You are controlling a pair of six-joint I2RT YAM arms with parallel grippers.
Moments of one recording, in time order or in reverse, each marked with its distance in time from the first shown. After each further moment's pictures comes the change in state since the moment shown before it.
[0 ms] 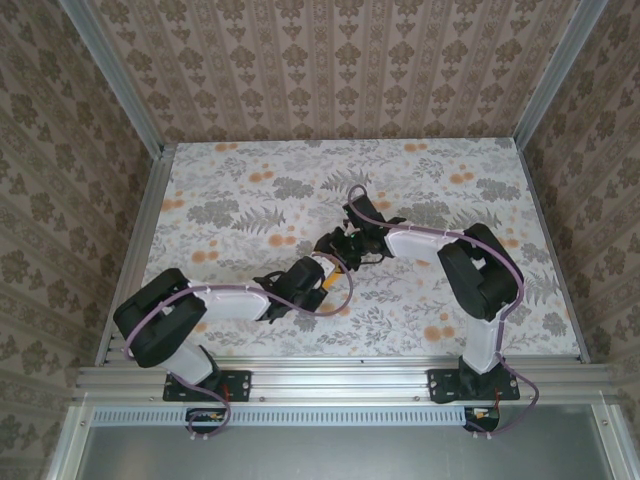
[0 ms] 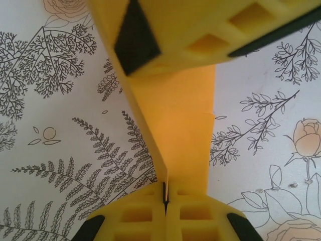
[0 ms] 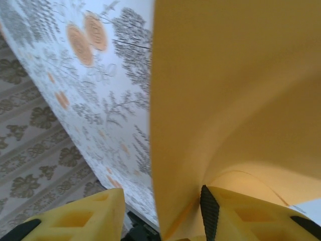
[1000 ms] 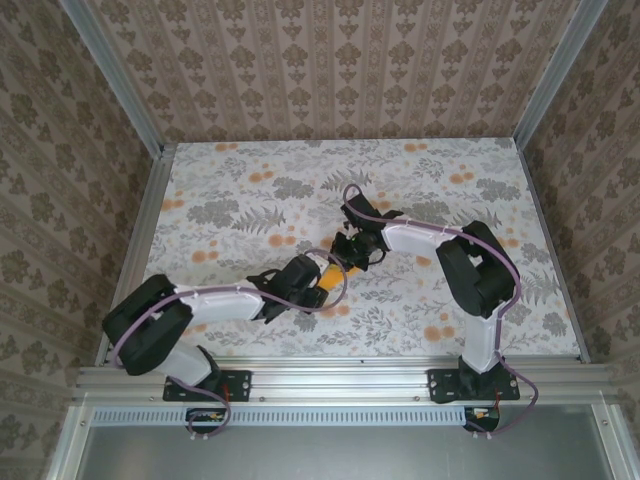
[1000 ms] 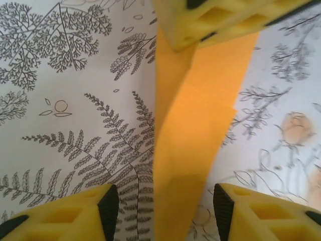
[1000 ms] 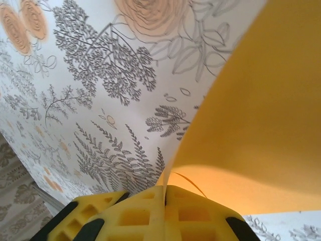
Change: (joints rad) left arm 0.029 -0.098 -0.008 -0.094 0.071 -0.117; right arm -0.005 0.029 0.081 -0.226 0.090 -0.278
